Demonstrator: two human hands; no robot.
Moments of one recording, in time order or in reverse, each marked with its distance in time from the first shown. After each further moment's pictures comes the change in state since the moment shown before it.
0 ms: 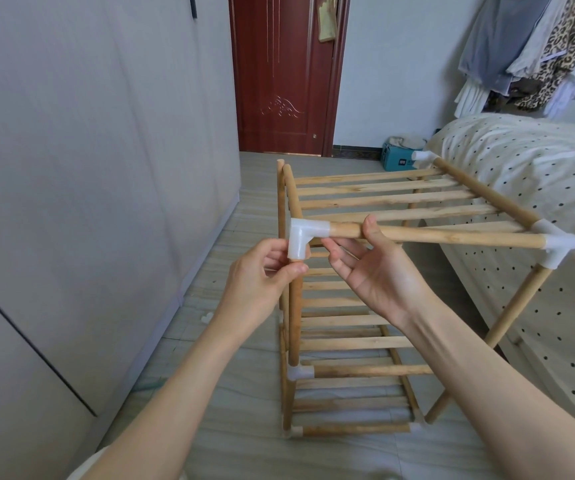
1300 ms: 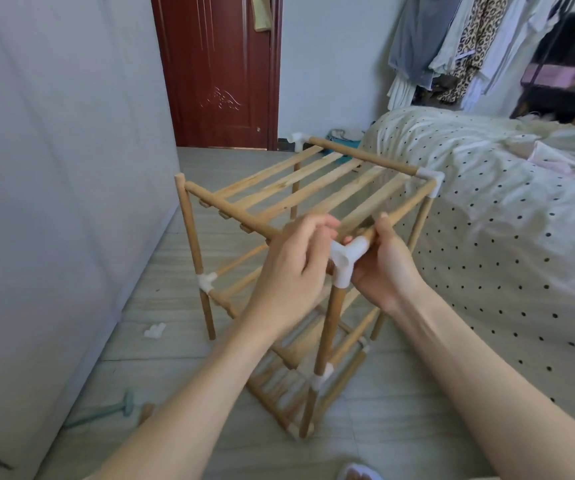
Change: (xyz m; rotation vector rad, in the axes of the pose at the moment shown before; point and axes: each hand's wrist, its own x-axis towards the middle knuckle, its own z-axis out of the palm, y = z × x) left_hand 0.015 0.040 0.091 -0.075 -0.169 0.402; right_hand 0.001 -0.040 -0.053 -0.074 0.378 -0.102
